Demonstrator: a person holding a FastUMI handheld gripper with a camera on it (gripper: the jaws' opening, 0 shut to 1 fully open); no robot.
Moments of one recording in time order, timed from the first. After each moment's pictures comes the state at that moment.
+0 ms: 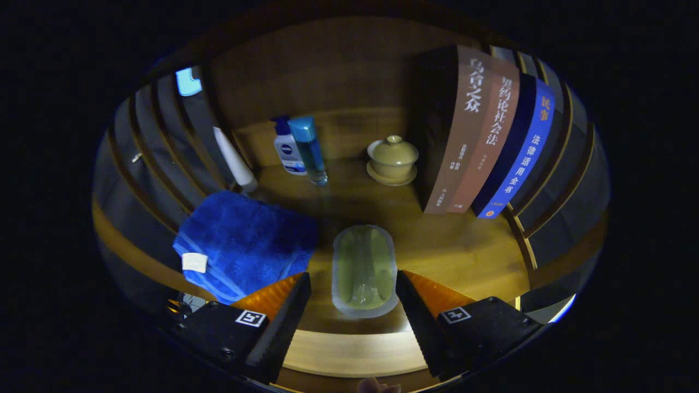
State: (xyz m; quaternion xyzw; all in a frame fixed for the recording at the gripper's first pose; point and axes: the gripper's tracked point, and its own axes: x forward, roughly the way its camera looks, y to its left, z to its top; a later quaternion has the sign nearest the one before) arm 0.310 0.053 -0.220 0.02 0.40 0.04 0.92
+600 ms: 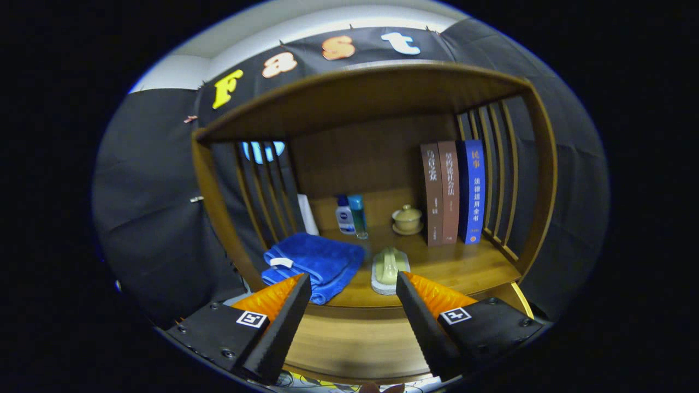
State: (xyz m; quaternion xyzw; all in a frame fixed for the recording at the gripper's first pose) arm 0.160 0.070 -0.116 0.06 0.12 0.11 0.98
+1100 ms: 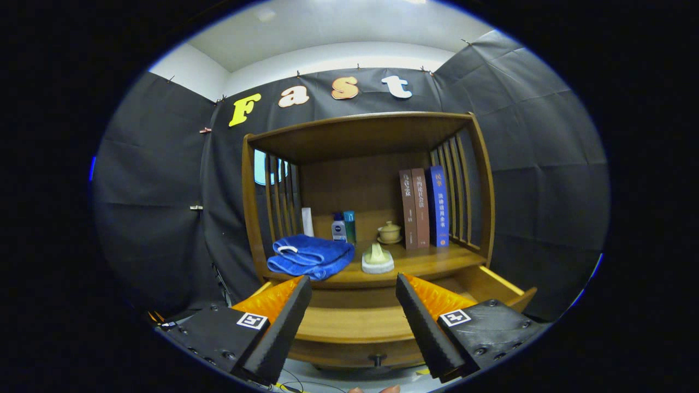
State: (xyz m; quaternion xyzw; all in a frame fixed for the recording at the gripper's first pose) arm 0.040 0.056 -0.182 0.04 0.02 0.05 1.00
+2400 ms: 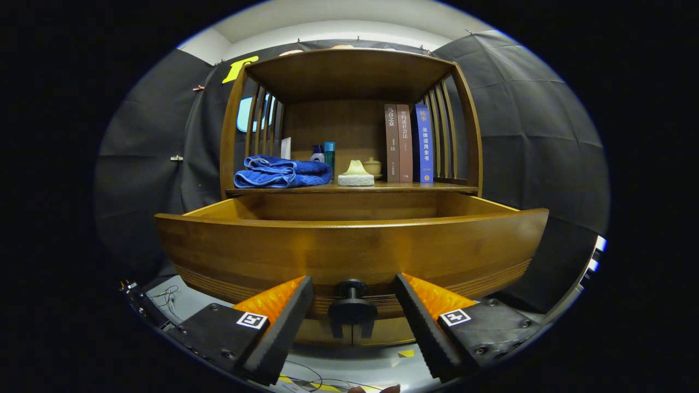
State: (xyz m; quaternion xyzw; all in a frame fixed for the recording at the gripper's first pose) arm 0.052 0.032 -0.340 -0.01 0.10 0.01 1.00
